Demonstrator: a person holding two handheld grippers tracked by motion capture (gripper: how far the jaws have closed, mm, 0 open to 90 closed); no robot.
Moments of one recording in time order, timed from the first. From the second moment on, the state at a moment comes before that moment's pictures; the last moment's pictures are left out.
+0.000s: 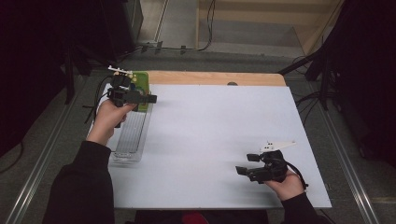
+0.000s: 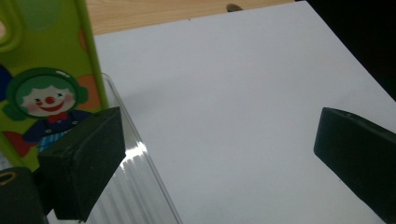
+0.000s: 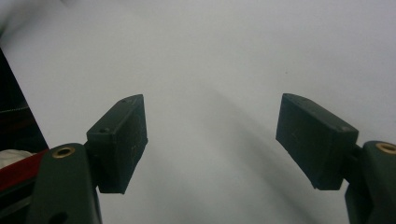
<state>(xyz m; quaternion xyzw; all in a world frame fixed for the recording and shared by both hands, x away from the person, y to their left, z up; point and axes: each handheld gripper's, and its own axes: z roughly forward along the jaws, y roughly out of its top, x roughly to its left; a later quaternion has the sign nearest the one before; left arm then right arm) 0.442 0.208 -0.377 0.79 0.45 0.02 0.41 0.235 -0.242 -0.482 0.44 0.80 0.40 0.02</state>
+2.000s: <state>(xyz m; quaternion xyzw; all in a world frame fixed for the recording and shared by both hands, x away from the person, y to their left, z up) 0.340 0.187 -0.419 0.83 0.35 -0.01 0.45 0.236 -0.243 -0.481 0.43 0.80 0.41 0.01</state>
